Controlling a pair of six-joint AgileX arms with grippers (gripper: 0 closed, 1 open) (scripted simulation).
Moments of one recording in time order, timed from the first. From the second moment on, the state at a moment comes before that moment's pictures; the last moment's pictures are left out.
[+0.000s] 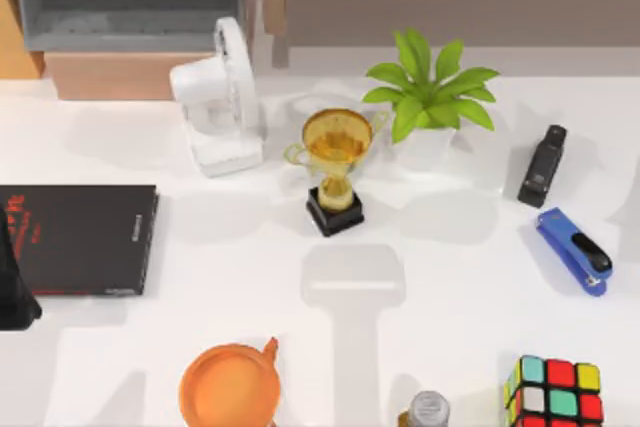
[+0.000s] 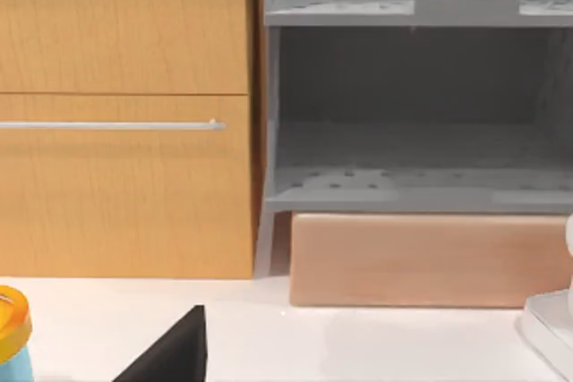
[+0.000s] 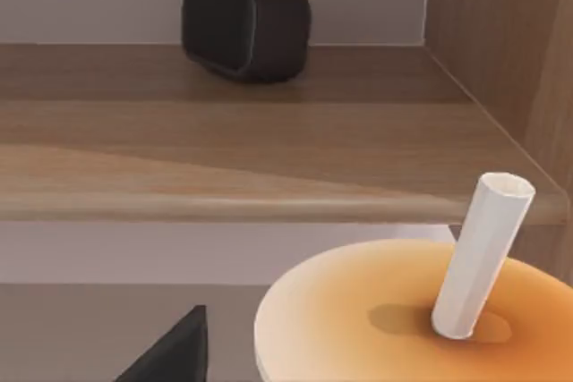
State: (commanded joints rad) left arm 0.00 0.00 0.00 0.00 0.00 0.00; right arm -0.60 1.93 0.74 1.22 -0.57 0.02
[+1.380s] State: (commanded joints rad) left arm 0.00 0.00 0.00 0.00 0.00 0.00; right arm 0.45 1.39 1.00 -0.78 -0.11 0.84
